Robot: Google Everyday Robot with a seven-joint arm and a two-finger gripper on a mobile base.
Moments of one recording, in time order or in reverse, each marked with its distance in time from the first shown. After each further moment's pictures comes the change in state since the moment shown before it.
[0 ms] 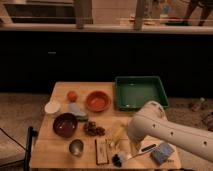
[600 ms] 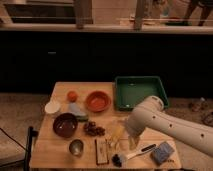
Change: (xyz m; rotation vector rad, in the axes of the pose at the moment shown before) arm -0.005 -0.029 -0.002 0.008 -0.070 -0.121
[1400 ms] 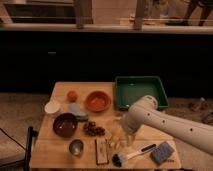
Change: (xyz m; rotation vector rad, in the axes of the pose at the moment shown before) arm -0.002 -0.020 0.035 -0.002 -0.034 -0.086
